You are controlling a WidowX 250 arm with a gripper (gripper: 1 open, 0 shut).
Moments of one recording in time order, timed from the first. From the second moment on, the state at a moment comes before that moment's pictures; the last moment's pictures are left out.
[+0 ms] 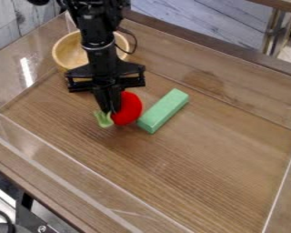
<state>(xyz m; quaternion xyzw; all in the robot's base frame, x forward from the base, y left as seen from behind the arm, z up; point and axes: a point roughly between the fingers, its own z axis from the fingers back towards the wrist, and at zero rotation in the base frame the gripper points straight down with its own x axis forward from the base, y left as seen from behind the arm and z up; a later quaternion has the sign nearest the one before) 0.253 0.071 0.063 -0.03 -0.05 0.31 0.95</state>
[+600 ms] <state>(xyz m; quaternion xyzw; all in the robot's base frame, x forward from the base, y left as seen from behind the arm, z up) 0.250 0.072 0.059 -0.03 -0.06 0.26 0.96</state>
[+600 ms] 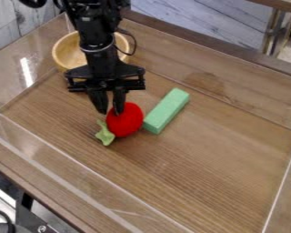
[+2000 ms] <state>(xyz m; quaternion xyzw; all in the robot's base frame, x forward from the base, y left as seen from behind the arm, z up) 0.237 0.078 0.089 -0.06 -0.04 0.18 0.98</state>
